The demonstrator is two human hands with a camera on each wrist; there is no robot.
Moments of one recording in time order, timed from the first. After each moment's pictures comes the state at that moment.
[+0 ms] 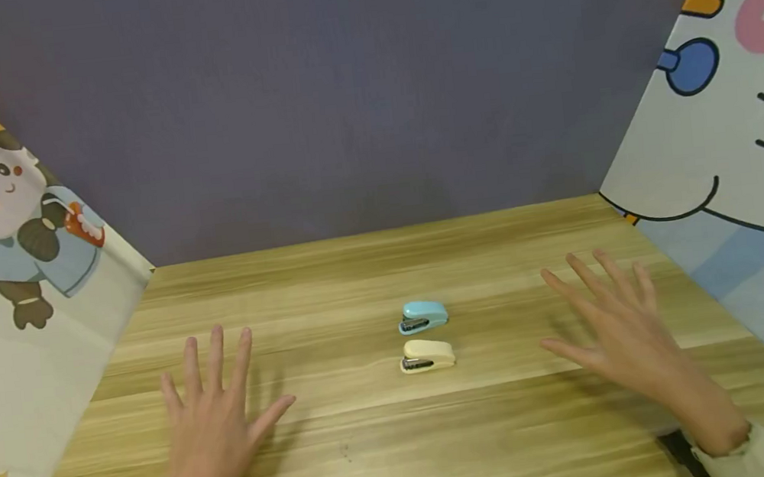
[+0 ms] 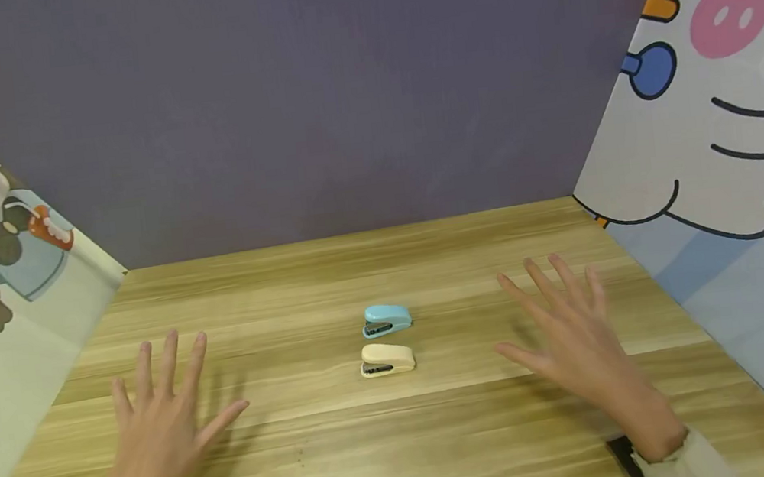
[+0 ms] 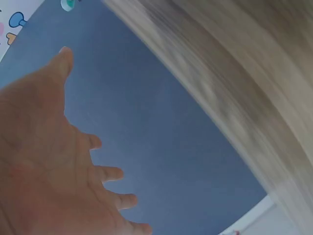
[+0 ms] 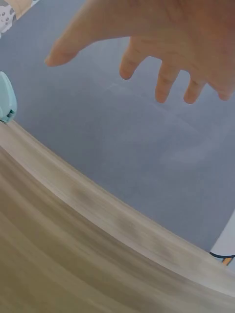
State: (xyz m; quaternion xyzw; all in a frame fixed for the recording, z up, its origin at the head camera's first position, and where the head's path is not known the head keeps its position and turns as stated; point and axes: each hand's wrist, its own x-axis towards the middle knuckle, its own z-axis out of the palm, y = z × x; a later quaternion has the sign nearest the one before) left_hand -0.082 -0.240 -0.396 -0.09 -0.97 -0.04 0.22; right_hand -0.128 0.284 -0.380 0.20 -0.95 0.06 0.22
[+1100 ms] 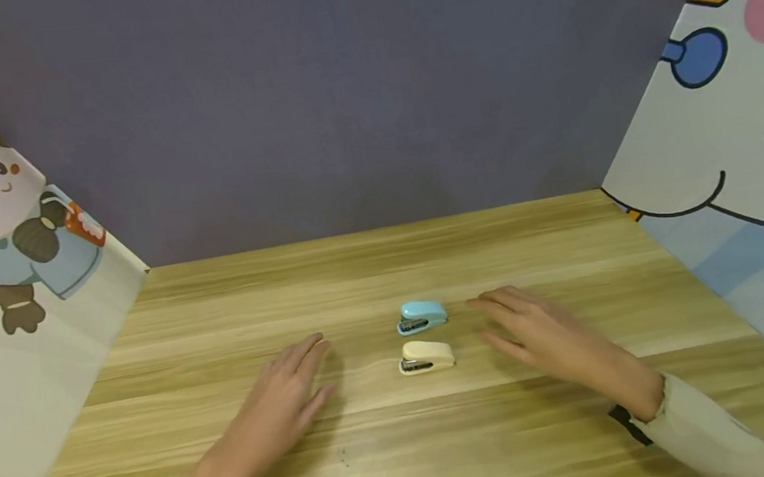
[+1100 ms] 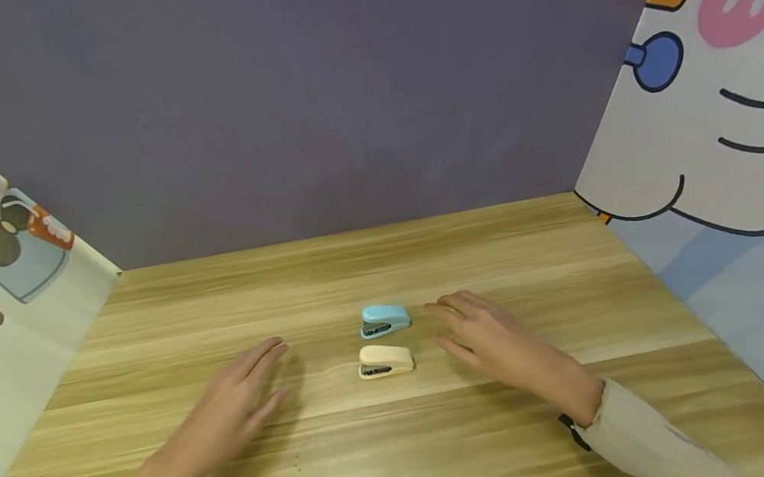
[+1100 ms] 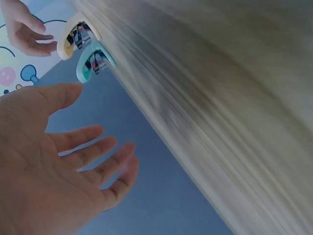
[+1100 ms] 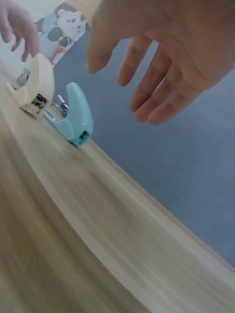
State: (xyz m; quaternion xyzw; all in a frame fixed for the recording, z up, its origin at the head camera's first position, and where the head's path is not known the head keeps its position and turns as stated) left_hand -0.117 -0.183 -0.395 -0.28 -0.94 -0.12 0.13; right_hand -0.157 0.209 -0.376 0.36 -0.91 0.11 0.14
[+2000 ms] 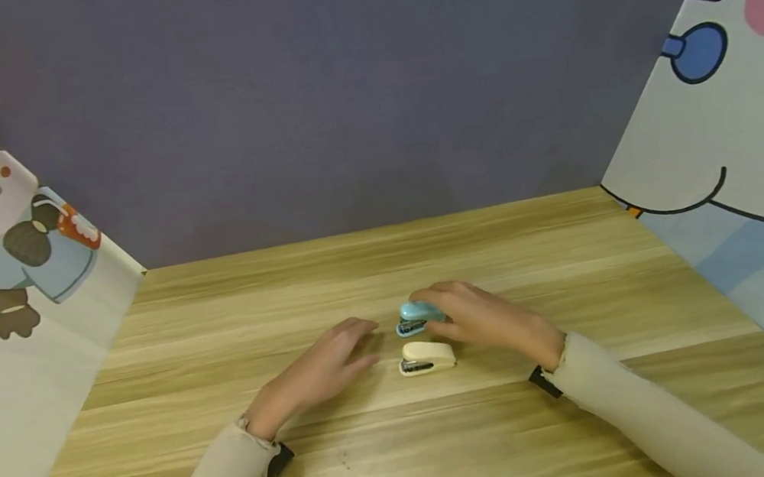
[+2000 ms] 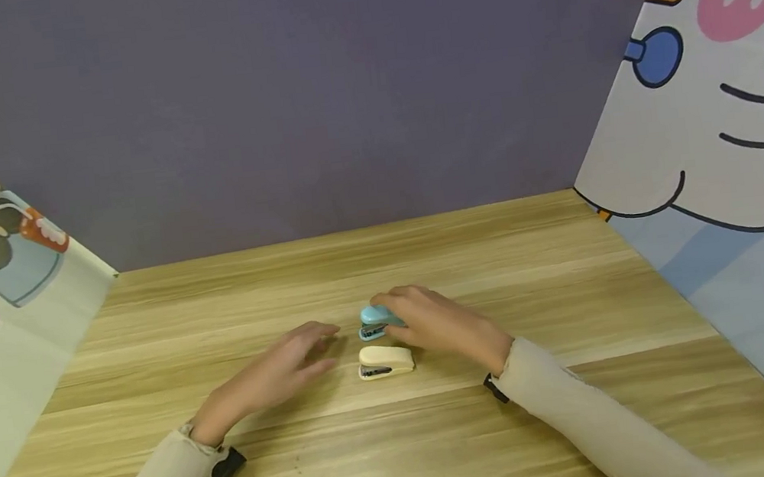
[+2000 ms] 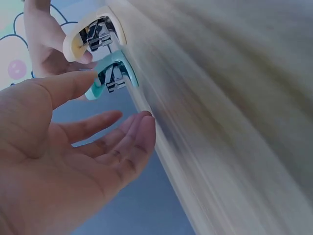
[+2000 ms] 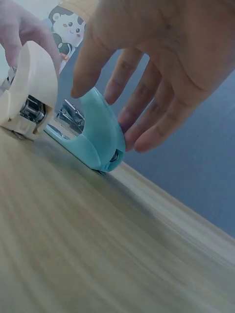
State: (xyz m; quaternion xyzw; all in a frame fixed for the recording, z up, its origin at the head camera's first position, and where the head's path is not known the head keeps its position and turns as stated) left_hand -0.176 -0.136 -0.395 -0.31 -0.91 -0.27 -0.06; right_hand -0.211 0.142 -0.383 0.39 -0.89 0.22 -0.02
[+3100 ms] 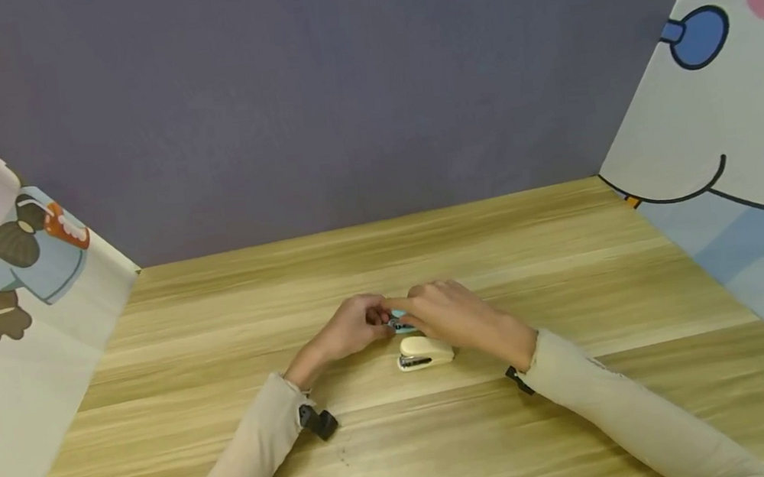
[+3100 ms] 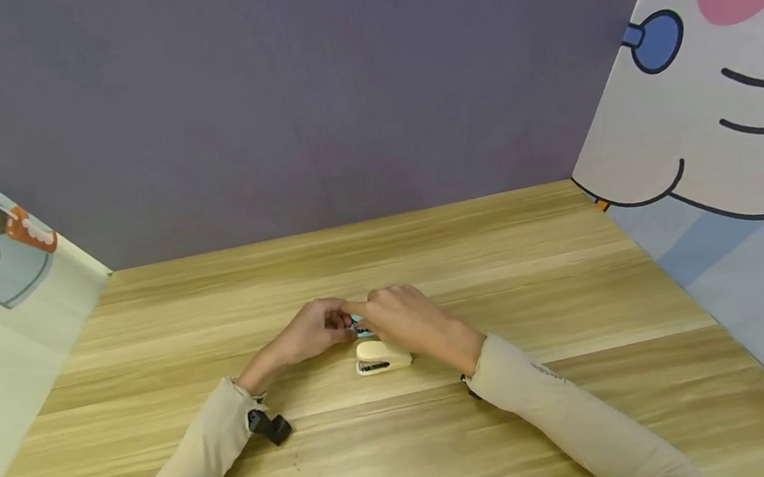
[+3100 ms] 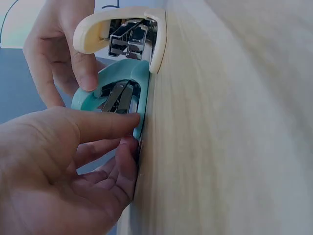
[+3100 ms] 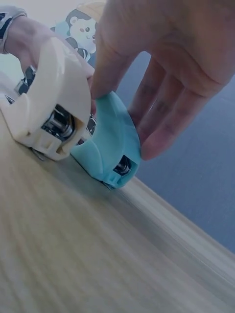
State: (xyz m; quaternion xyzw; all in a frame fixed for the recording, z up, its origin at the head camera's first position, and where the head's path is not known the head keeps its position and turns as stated) left_hand -0.237 -0.102 -0.426 -0.27 -0.85 -0.43 -0.12; right_hand -0.211 0.109 -0.382 0.42 -0.90 0.10 0.05
